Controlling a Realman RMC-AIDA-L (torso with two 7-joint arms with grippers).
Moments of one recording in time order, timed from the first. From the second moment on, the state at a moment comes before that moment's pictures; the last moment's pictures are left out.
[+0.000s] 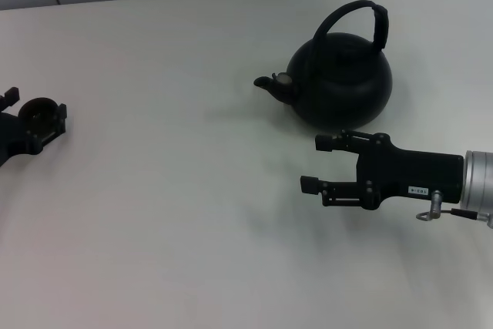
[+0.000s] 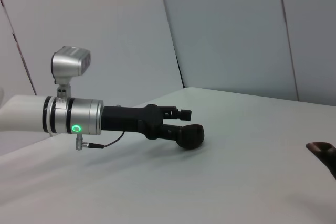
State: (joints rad) left arm -0.37 -2.01 1.43 0.35 0.69 0.81 -0.60; right arm 0.47 2.08 -0.42 -0.40 -2.15 -1.57 1.02
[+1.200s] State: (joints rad) left arm -0.40 -2.01 1.41 0.36 0.81 0.72 -0.67; right arm 0.46 2.08 -0.42 -0.41 -2.15 -1.58 1.01
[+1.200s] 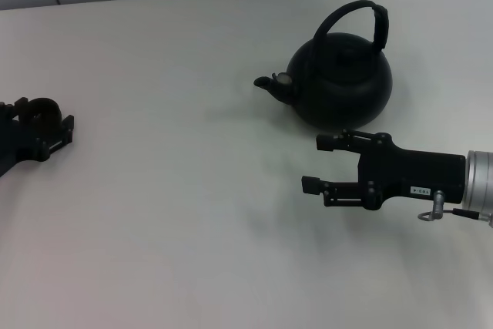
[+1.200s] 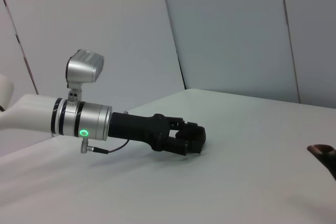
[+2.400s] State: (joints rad) left arm -0.49 -2.08 1.52 0.46 1.05 0.82 -0.83; right arm 0.46 2.08 -0.42 -0.41 -2.15 -1.62 1.01
